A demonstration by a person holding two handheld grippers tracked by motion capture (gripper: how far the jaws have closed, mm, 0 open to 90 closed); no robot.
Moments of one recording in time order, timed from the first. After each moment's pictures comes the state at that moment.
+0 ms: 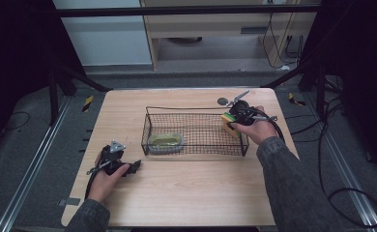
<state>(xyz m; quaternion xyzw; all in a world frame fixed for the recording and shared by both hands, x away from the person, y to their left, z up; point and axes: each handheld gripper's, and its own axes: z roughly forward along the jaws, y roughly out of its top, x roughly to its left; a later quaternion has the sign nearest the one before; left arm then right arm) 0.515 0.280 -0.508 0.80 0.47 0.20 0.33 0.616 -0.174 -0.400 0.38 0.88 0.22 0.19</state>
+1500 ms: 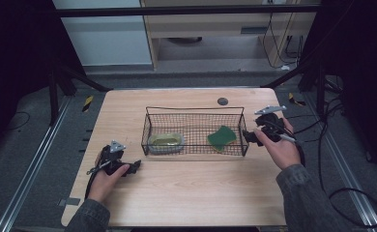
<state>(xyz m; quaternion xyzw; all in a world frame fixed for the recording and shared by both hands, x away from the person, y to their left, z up) 0.515 0.280 -0.508 0.80 0.47 0.20 0.33 0.544 -0.232 -0.393 0.48 0.78 0.30 0.26</state>
